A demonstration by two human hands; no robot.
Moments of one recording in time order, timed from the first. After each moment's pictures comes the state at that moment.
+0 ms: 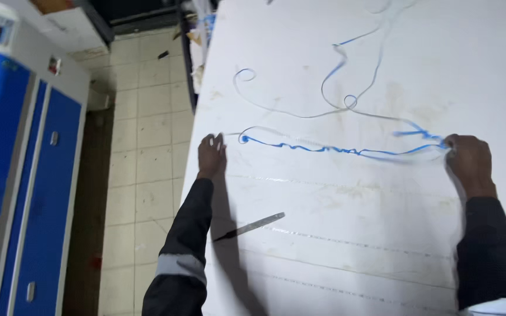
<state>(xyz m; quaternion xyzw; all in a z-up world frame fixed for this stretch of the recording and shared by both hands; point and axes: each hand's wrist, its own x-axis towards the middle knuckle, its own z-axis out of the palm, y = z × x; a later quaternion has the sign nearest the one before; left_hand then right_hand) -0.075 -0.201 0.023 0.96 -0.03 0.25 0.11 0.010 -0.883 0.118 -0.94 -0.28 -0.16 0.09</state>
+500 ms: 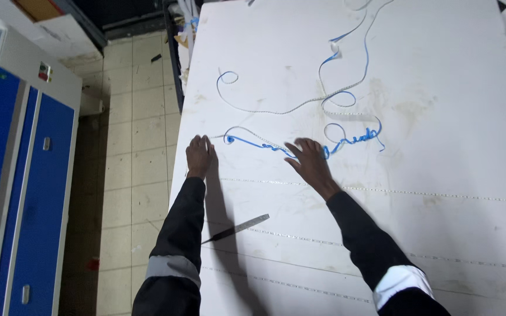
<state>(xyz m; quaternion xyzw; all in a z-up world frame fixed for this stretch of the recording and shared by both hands) -0.063 -0.222 0.028 0.99 0.14 0.02 0.09 -0.028 -0.598 0.043 -0.93 -0.32 -0.08 0.15</state>
